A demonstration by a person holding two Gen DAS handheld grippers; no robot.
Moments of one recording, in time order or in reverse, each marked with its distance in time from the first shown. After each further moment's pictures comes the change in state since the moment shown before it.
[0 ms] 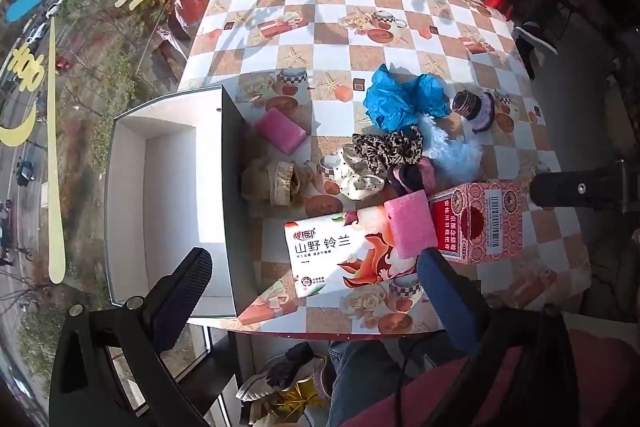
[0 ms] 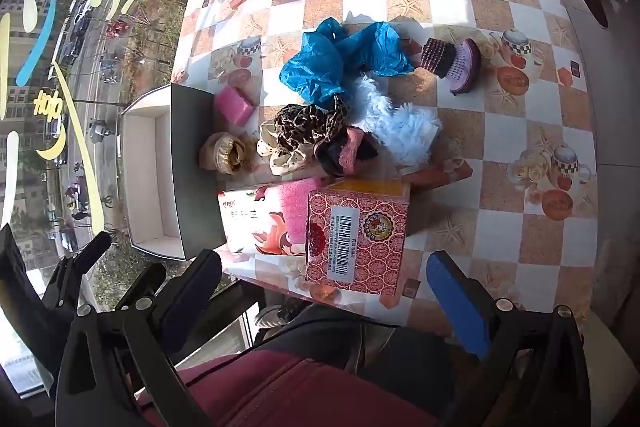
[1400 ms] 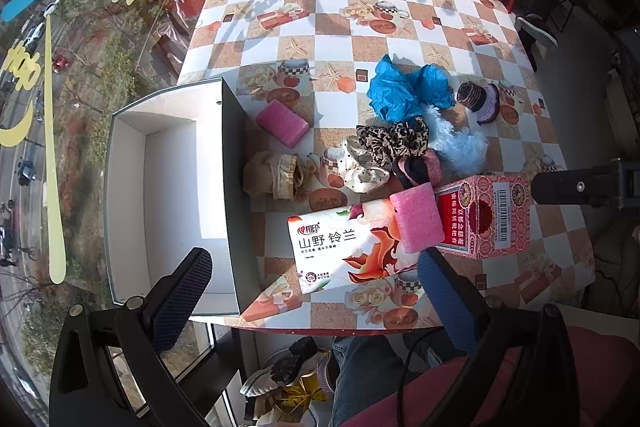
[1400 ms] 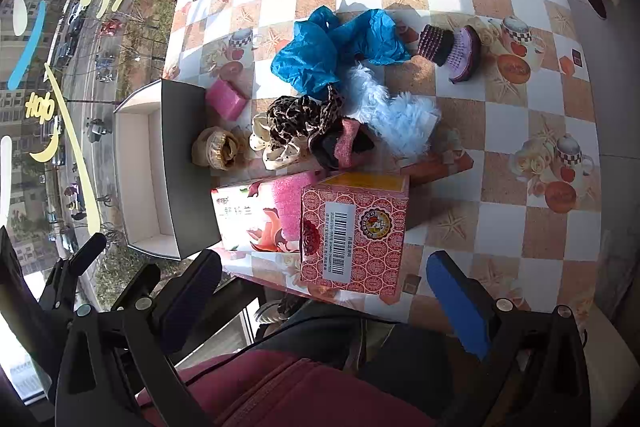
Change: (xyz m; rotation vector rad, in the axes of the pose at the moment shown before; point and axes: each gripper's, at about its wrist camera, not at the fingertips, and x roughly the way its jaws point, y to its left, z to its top) left arm 0.013 0.005 -0.011 0.004 0.006 -0.001; right arm 0.011 -0.004 0.002 0.013 0.000 -0.013
